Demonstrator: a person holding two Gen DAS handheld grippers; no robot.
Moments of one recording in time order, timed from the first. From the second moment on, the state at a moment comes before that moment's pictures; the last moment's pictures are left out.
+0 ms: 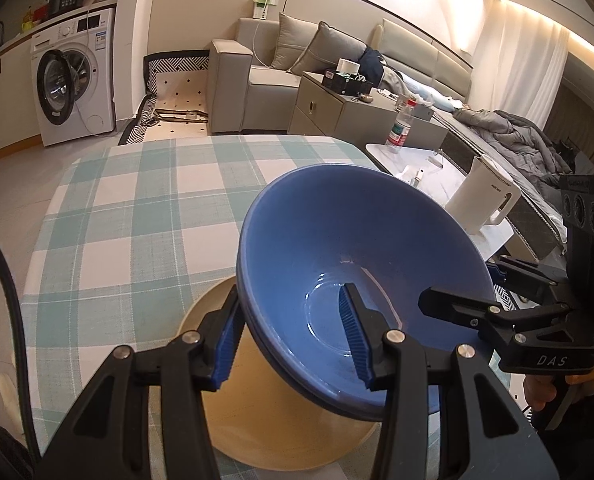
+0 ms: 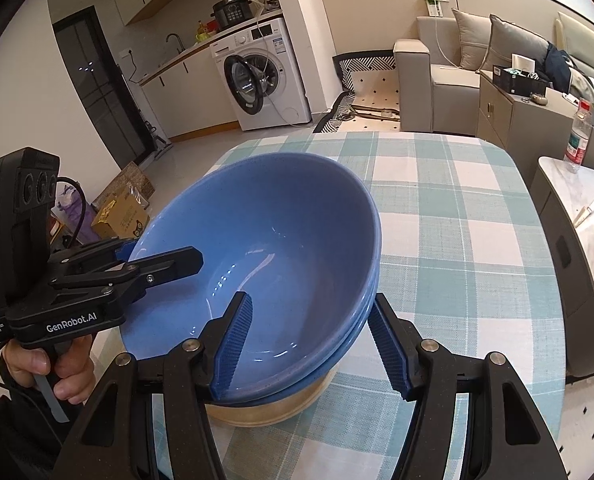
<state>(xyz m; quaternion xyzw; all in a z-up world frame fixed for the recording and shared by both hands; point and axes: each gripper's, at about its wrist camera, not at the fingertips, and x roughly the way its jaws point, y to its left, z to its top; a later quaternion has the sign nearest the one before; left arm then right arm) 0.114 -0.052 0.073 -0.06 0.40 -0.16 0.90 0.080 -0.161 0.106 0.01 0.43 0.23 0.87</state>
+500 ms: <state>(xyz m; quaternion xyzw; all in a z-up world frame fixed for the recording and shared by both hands) 0.112 -0.038 0.058 -0.07 0.41 -0.13 0.90 0.092 -0.143 0.086 0.01 0.45 0.25 0.86</state>
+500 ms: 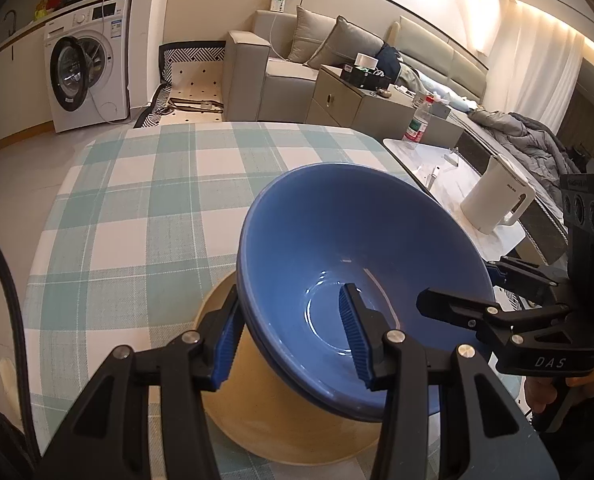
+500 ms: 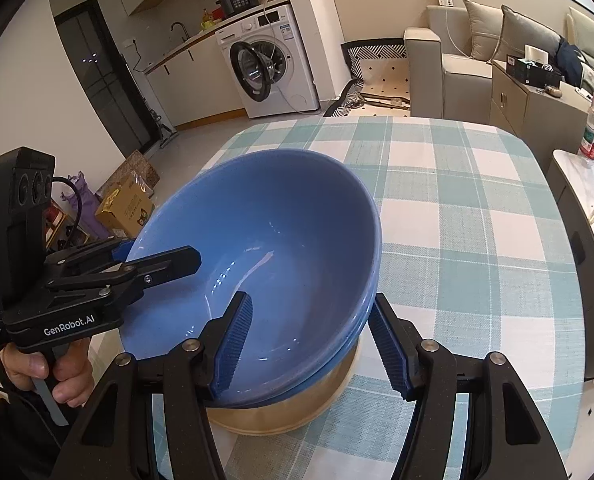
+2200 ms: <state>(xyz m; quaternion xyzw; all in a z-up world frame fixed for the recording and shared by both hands) 0.131 -0.020 0.034 -0.06 0.42 -0.09 0.90 0.101 -0.110 0.073 -0.04 0.44 0.25 0.86</state>
